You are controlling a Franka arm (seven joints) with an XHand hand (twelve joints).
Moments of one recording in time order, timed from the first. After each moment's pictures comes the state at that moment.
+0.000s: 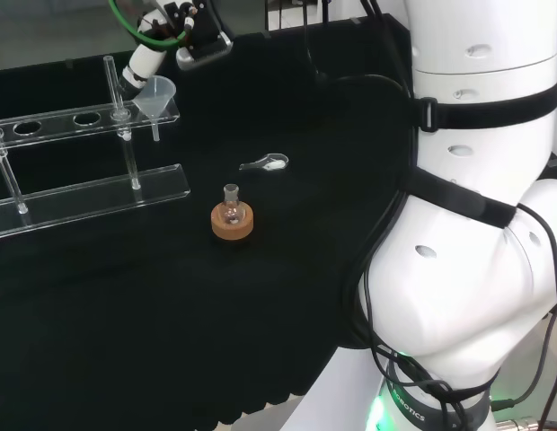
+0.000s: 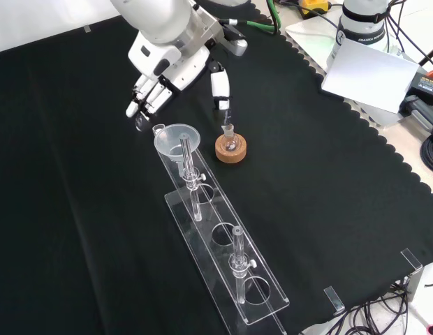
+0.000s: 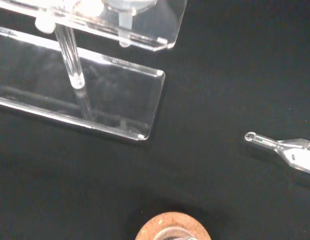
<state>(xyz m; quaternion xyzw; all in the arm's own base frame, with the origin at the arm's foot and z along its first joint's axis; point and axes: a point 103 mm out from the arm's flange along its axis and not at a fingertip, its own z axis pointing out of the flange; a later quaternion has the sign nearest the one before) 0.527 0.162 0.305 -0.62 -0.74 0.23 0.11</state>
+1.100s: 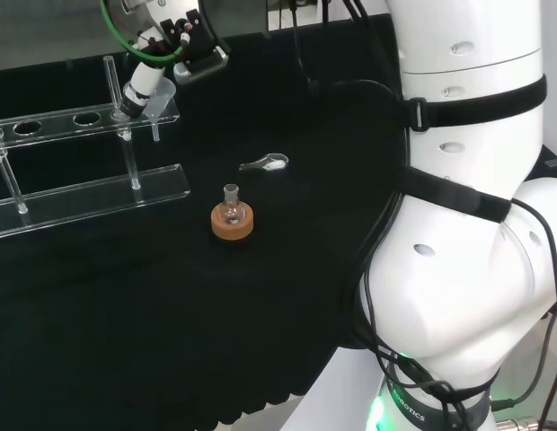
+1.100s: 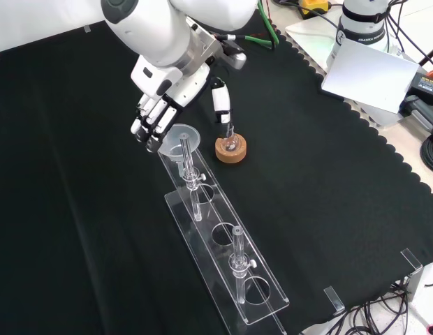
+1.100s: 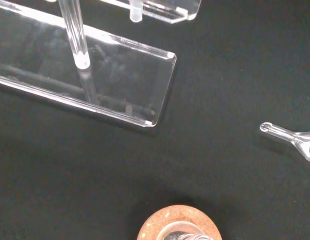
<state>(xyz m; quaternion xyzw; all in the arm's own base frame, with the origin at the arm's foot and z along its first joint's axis) 0.532 0.169 0.280 -0.61 -0.74 0.25 0.12</state>
